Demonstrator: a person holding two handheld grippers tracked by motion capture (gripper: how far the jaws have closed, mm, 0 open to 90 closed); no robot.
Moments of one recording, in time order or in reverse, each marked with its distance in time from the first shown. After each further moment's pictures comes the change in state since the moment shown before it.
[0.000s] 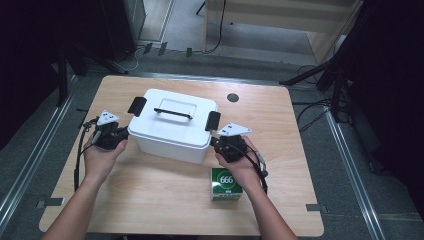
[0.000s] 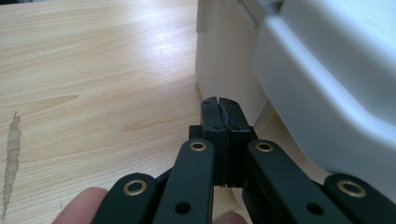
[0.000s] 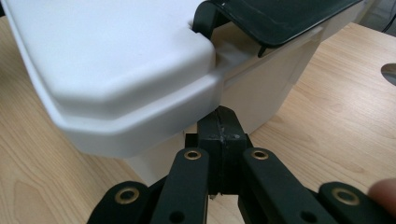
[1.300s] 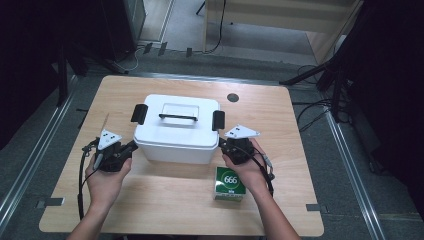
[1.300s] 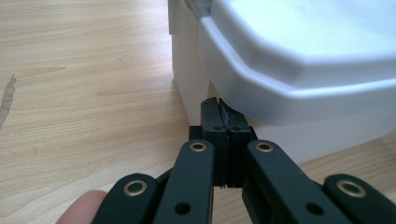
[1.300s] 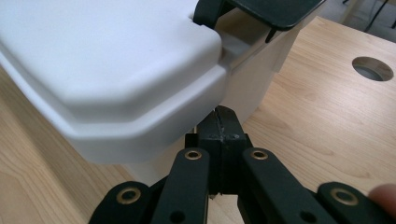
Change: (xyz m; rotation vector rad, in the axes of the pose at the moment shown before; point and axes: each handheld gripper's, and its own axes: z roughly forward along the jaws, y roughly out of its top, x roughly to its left) left arm -0.059 -0.025 -0.045 -0.051 0.055 -0.059; right arm -0.011 -0.011 -0.011 -0.016 -0.034 0.003
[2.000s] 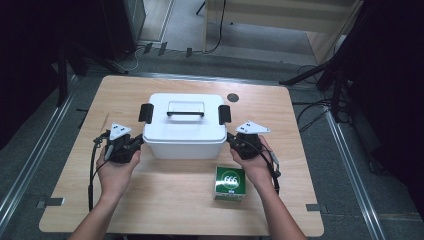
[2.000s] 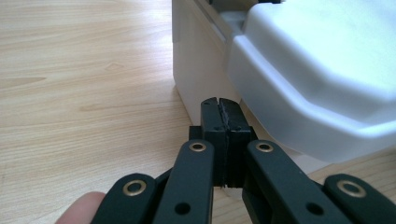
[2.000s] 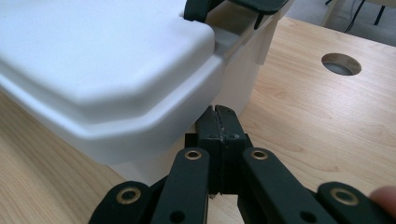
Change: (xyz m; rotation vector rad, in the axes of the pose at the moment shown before) left arm -0.005 0.014 0.027 0.010 -0.009 -0.031; right arm -0.026 -0.005 -0.001 -0.040 -0.031 0.073
